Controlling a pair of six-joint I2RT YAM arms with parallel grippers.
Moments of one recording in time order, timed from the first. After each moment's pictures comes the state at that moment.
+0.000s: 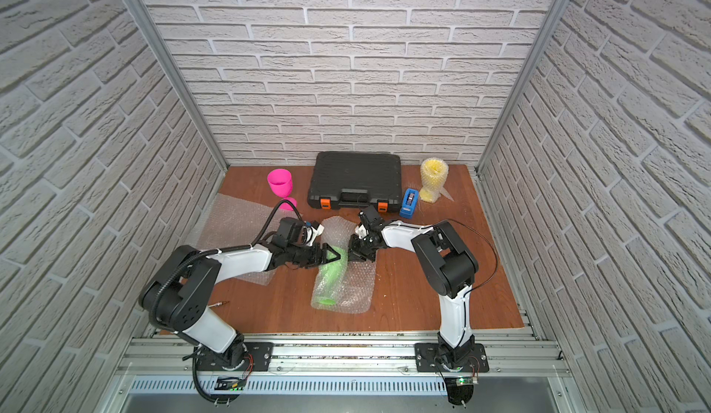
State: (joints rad) left arm -0.51 1.60 0.74 -0.04 0.61 -0.57; right arm 0.50 1.96 1.13 -0.32 -0.60 0.86
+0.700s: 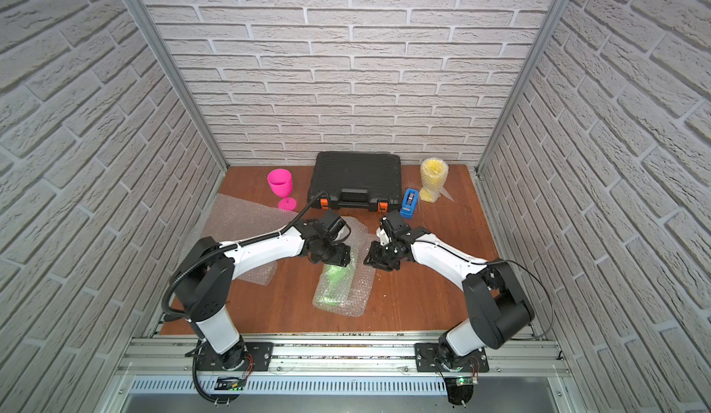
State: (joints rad) left arm -0.82 1.77 1.22 -0.69 0.04 -0.53; right arm 0.46 1.46 0.85 -0.60 -0.40 0.72
